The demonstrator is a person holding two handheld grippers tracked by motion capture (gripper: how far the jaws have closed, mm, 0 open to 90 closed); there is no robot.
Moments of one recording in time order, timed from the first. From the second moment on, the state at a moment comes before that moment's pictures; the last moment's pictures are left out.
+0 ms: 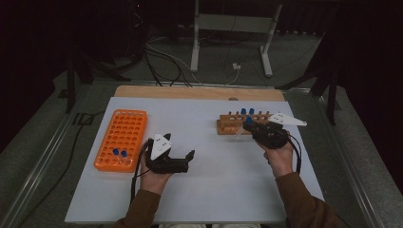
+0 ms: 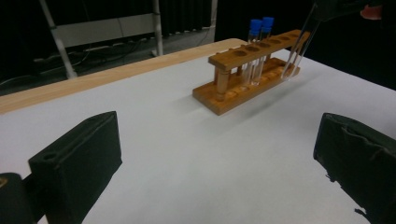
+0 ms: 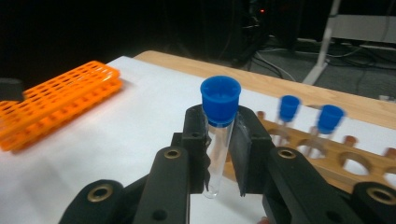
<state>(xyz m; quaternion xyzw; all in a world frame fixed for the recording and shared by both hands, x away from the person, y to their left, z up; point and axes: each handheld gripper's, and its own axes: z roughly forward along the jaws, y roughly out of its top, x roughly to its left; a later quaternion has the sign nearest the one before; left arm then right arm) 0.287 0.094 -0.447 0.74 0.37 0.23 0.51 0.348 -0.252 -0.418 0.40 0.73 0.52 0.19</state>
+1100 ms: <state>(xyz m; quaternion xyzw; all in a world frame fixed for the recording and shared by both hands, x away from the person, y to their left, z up) 0.297 0.026 -0.455 0.77 0.33 0.21 0.50 0.318 -0.182 -0.423 0.33 0.78 0.52 0.12</state>
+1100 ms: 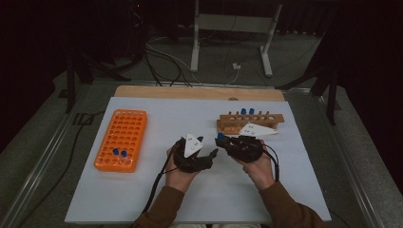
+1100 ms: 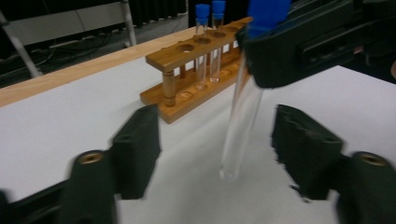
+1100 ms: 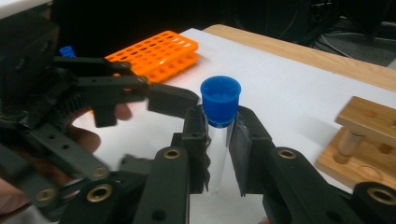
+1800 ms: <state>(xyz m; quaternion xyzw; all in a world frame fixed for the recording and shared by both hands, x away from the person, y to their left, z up) 0.298 0.028 -0.459 0.79 0.32 0.18 0.50 0.316 -0.178 -0.424 0.33 0.78 0.52 0.11</state>
